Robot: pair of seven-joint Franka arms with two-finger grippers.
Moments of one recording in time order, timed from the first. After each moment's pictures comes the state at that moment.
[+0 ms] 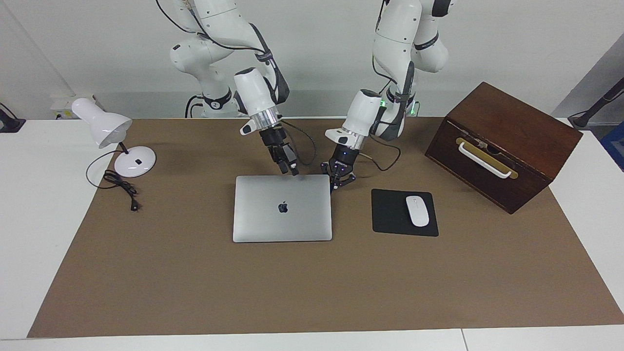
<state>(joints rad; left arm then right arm) -0.73 0.27 0.02 -2.49 -0.10 3.49 -0.12 0.67 0.06 -0.05 -2.63 0.18 3.48 1.42</state>
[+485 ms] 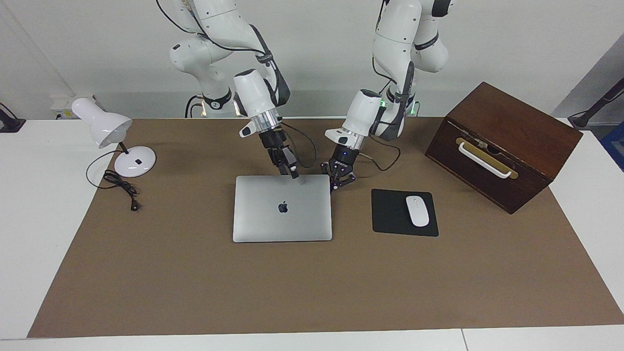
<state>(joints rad) -0.73 0.27 0.01 -2.49 -0.11 3.49 -0.12 0.66 0.08 -0.05 -2.59 0.18 3.47 1.40</state>
